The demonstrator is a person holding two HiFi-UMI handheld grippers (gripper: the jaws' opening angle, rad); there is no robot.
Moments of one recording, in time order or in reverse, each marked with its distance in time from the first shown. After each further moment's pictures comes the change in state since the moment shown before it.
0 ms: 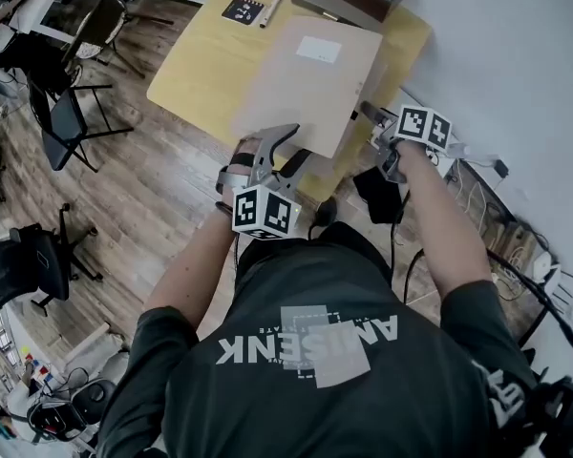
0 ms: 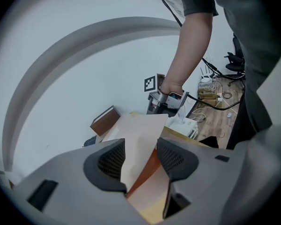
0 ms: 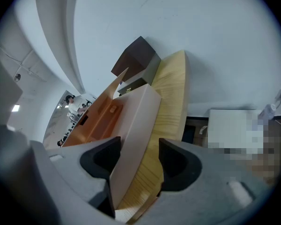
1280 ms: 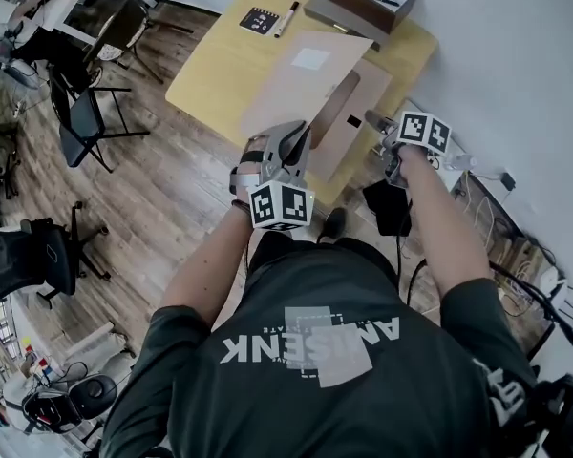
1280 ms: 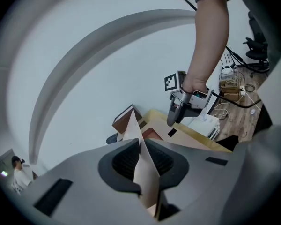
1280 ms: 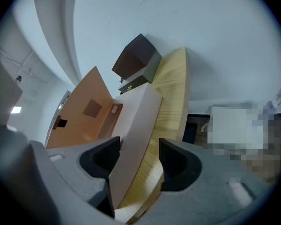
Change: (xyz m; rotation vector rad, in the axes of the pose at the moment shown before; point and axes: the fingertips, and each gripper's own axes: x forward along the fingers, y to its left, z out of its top) left arm -0.007 0.039 0.010 -0.018 0.066 0.255; right arm 0.001 0.003 -0.005 0.006 0.022 0.020
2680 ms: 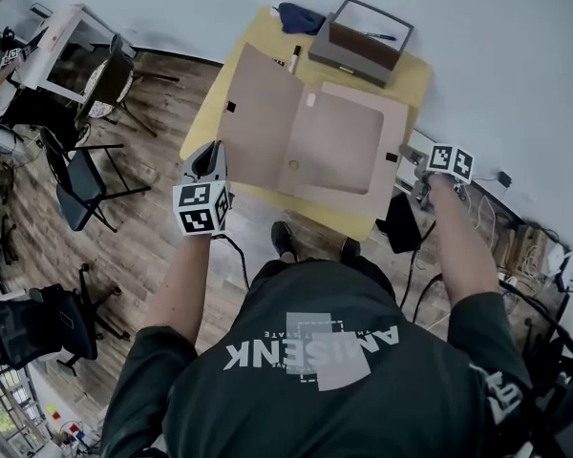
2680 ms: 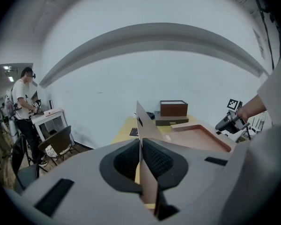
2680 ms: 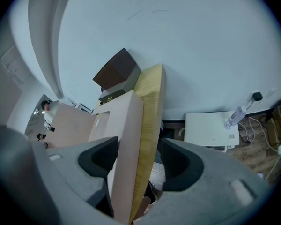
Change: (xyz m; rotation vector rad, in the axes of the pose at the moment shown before) left arm -0.015 0.215 -0.179 -0.717 0.084 0.023; right arm -0.032 -0.028 0.020 0.071 -0.109 -0.263
